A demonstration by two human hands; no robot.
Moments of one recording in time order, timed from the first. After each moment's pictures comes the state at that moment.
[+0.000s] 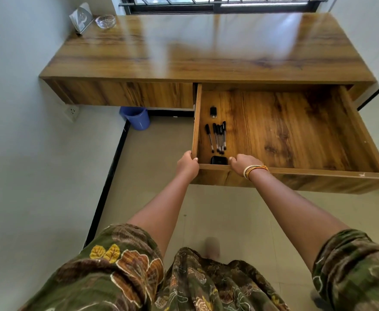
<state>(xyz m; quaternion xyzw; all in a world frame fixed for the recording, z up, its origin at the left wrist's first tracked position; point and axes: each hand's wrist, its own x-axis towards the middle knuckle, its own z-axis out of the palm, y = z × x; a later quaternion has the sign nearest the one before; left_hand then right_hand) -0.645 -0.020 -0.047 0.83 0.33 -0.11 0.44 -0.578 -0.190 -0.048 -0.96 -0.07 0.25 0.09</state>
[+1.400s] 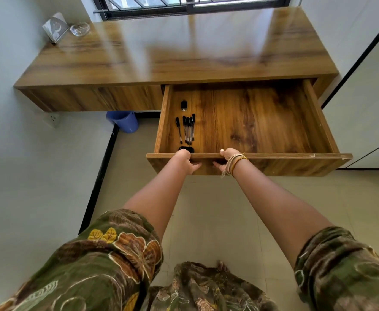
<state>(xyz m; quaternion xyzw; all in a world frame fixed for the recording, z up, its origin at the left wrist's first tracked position) -0.584 -0.134 -0.002 0.34 0.56 -0.10 0.75 -0.531 -0.258 -0.047 -0.51 0.39 0.29 0.71</state>
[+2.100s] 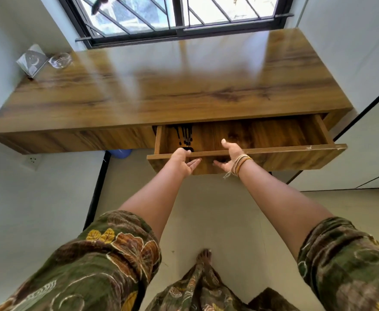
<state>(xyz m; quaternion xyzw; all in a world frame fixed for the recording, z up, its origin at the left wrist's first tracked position) -0.403 -0.079 0.004 0.38 0.50 -0.09 0.77 -0.347 -0.218 -0.036 -0.47 0.36 0.28 0.76</state>
